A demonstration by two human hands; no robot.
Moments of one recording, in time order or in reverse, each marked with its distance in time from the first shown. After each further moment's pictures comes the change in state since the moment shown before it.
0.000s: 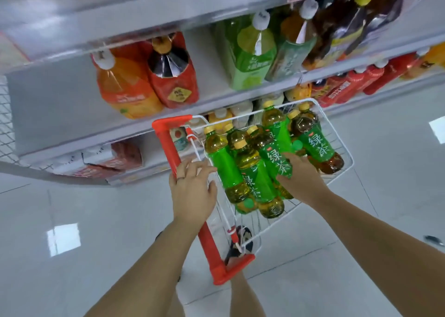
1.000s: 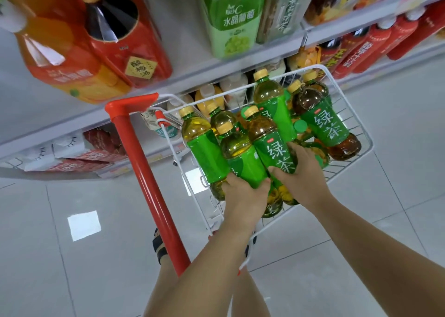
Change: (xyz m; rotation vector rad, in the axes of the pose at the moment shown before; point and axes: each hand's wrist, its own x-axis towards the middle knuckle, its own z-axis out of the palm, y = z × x) left_hand 0.006 0.107 0.092 -0.623 -0.449 -0.714; right_hand 0.029 0.050 0.048 0.354 0.165 -0.047
